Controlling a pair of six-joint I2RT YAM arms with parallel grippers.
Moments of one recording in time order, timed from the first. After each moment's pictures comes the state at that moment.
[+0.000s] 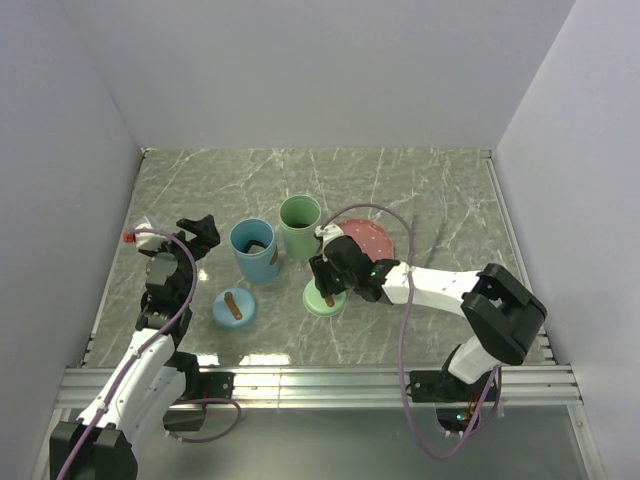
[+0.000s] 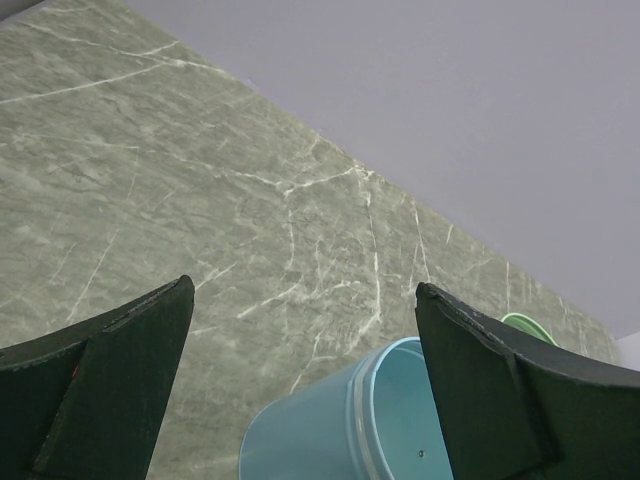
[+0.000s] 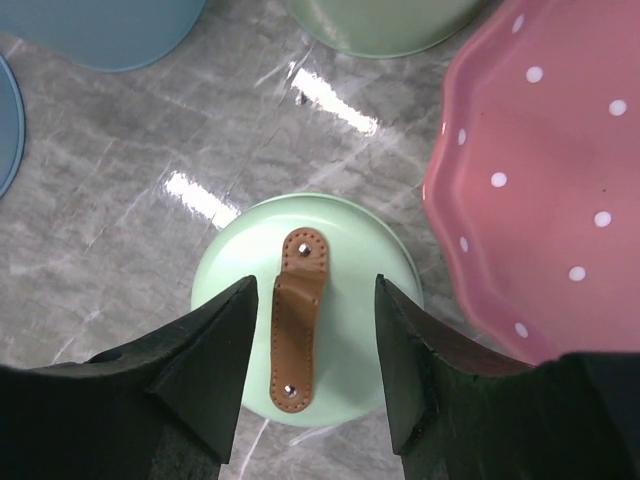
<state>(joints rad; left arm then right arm) -0.14 0.70 0.31 0.38 -0.29 -0.60 0.87 1.55 0.83 -0.05 0.11 0.33</state>
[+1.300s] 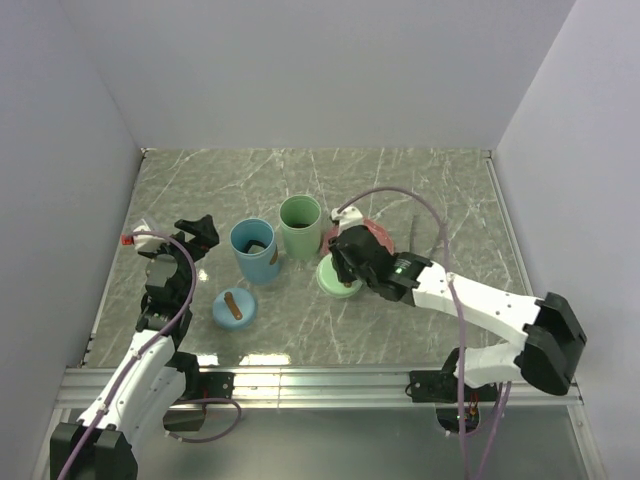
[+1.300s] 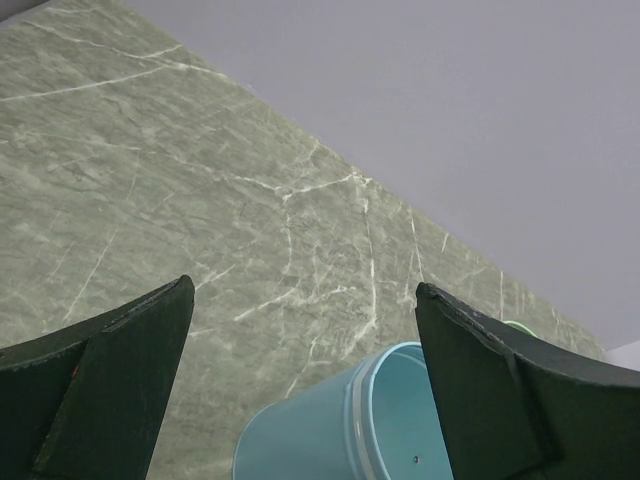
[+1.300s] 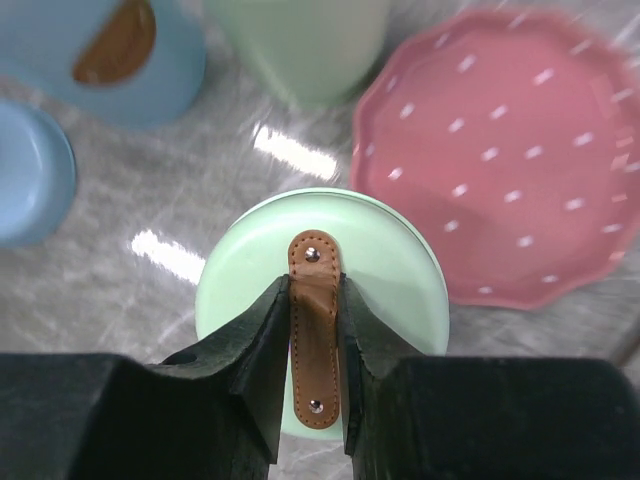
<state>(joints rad) -0.14 0.69 0.30 0.40 -0.30 -0.62 0.93 1.32 0.94 -0.34 0.30 0.35</state>
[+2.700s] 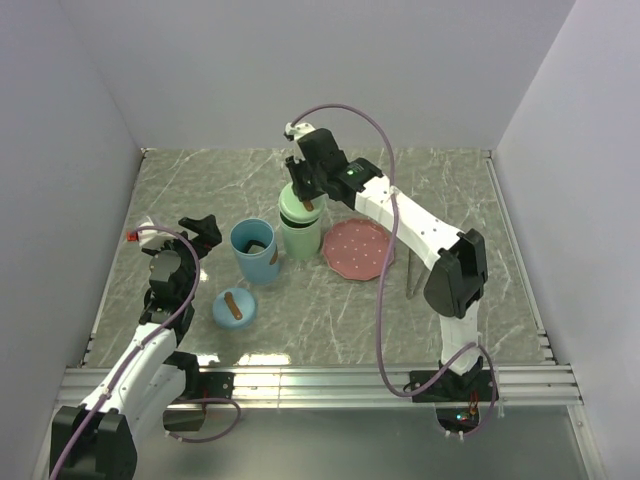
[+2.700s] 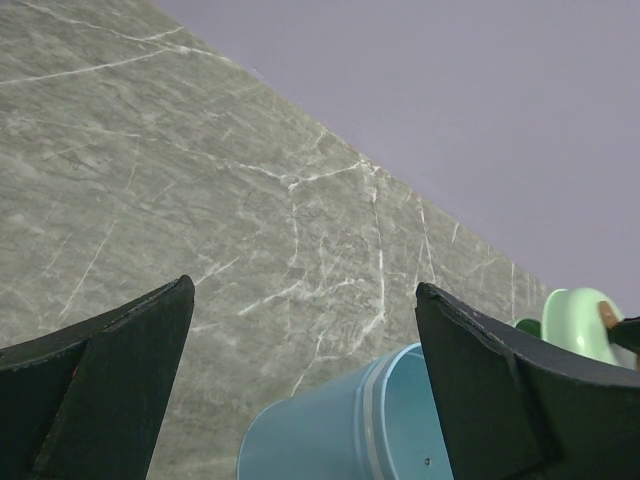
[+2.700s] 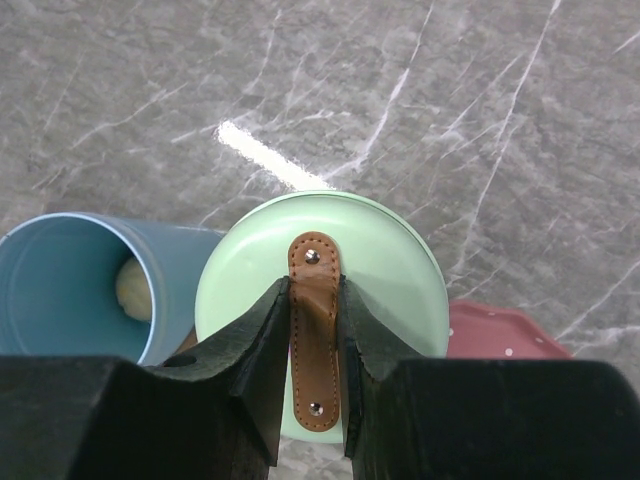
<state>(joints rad) -0.14 0.77 0.30 0.45 -0.29 -0.62 0.72 1.96 1.94 -0.62 0.07 0.14</state>
